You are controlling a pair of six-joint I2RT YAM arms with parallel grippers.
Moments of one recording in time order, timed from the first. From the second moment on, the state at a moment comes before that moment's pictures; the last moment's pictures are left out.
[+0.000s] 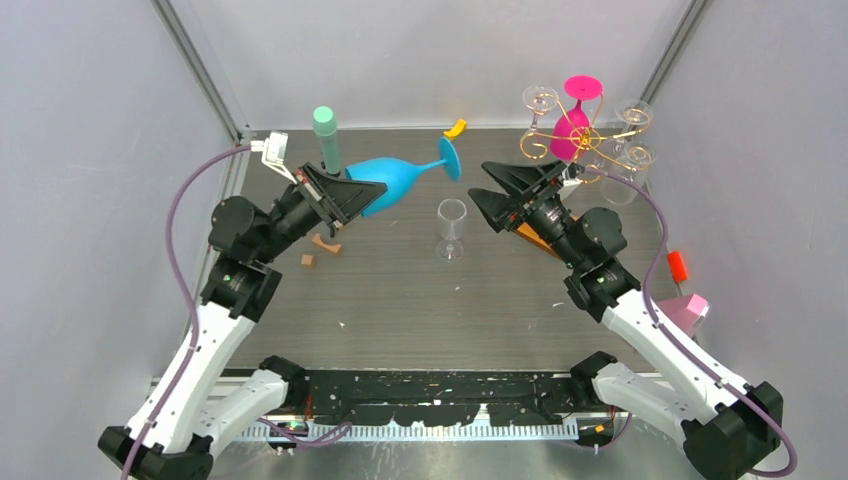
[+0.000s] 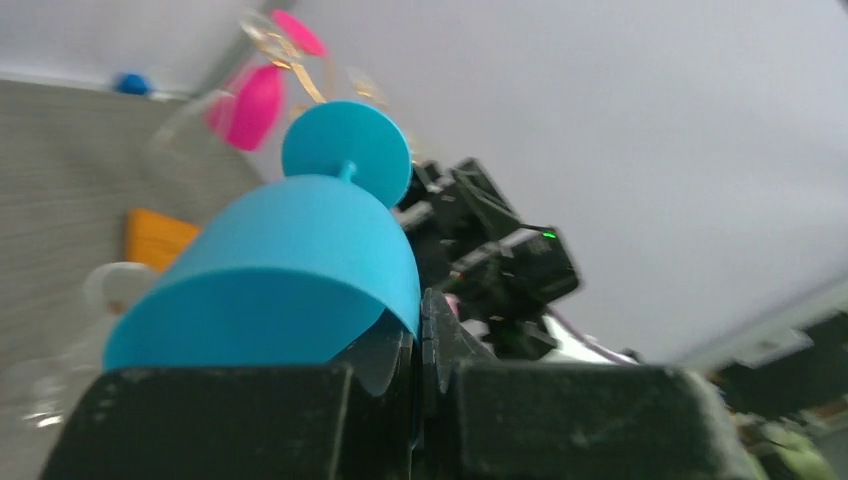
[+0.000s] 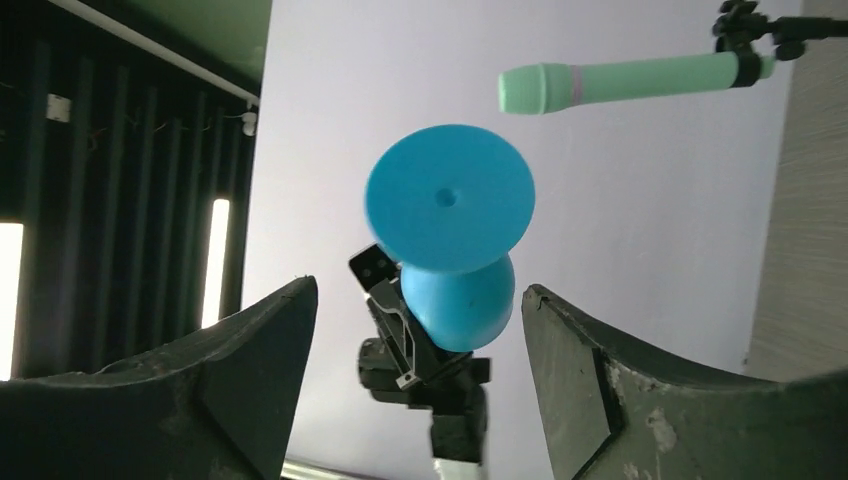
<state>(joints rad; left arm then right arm) -0.40 0.85 0.96 0.25 0.55 -1.05 0.51 0.92 0.74 0.46 -0.21 1.72</state>
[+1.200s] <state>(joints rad) -0.65 1.84 1.79 -1.13 -0.09 -0.28 0.51 0.80 1.00 -0.44 0.15 1.03</state>
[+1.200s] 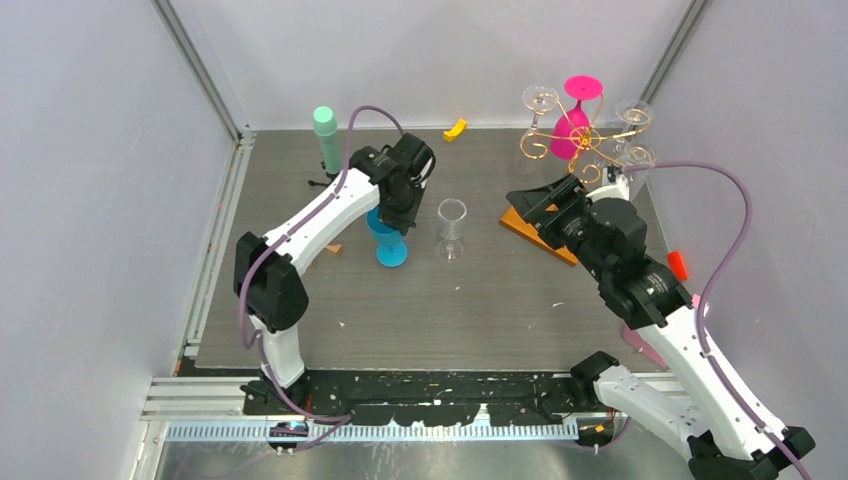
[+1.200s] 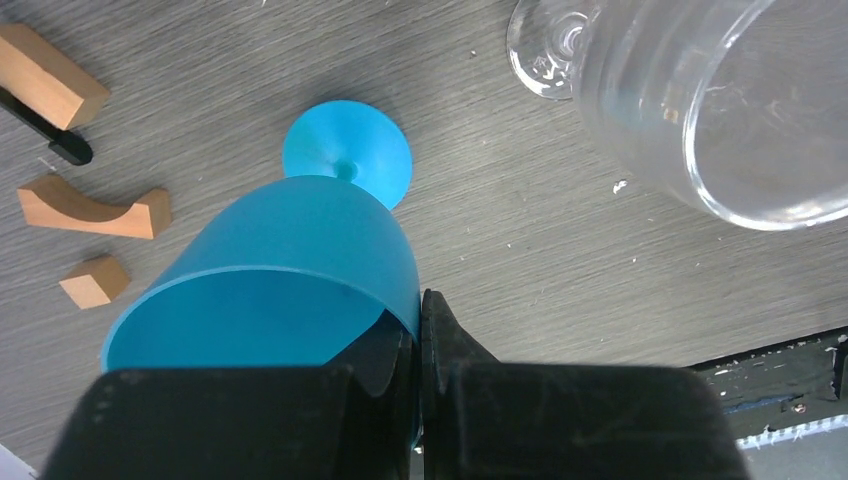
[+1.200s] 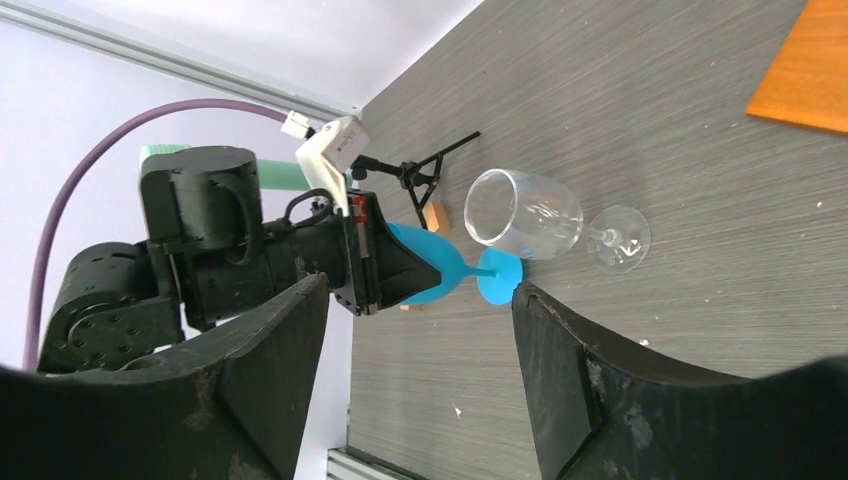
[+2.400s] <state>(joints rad) -0.65 1.23 1.48 -0.93 -0.16 -0.16 0.51 0.95 1.80 -0.97 0.58 0.60</state>
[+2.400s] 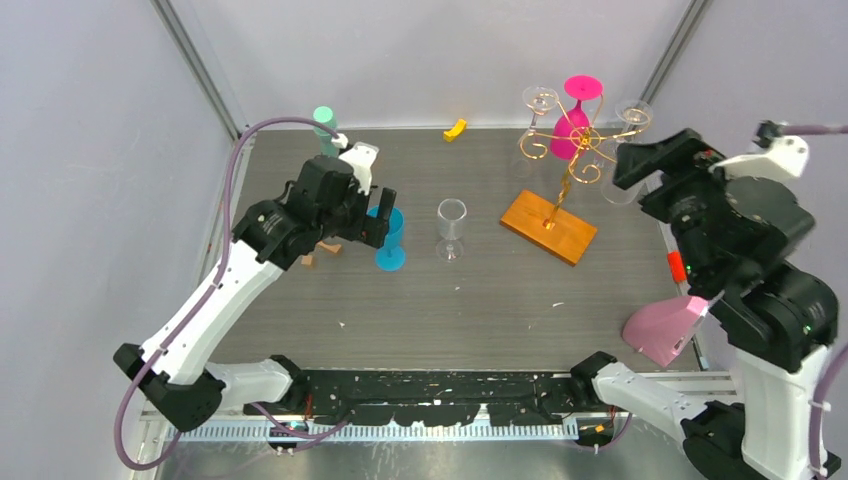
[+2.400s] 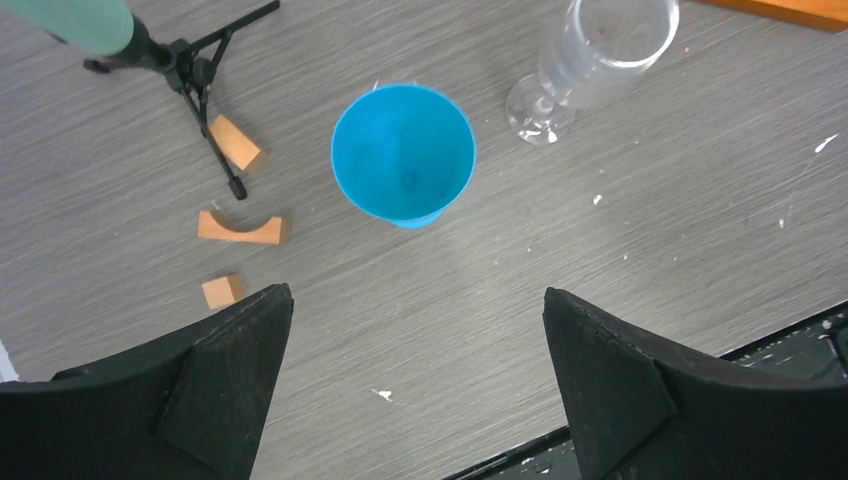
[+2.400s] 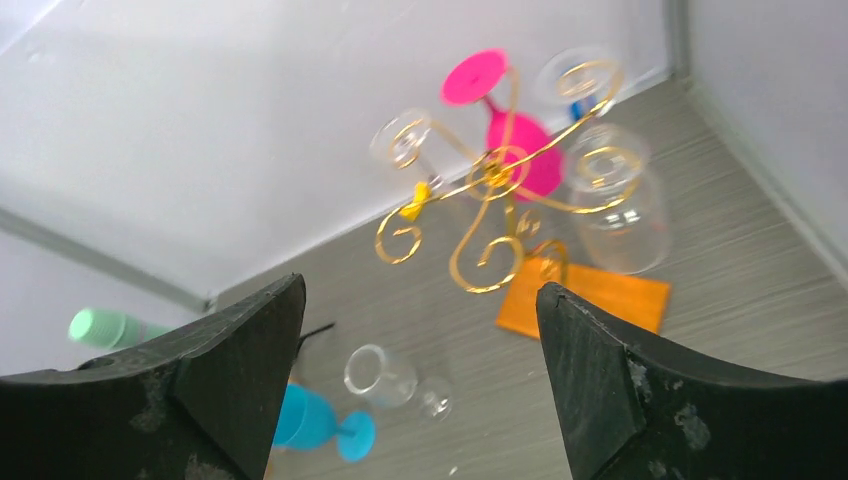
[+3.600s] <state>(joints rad) -0.65 0.91 1.20 -0.84 -0.09 -0.19 -0.31 1.28 1.83 -1.00 0.17 0.54</state>
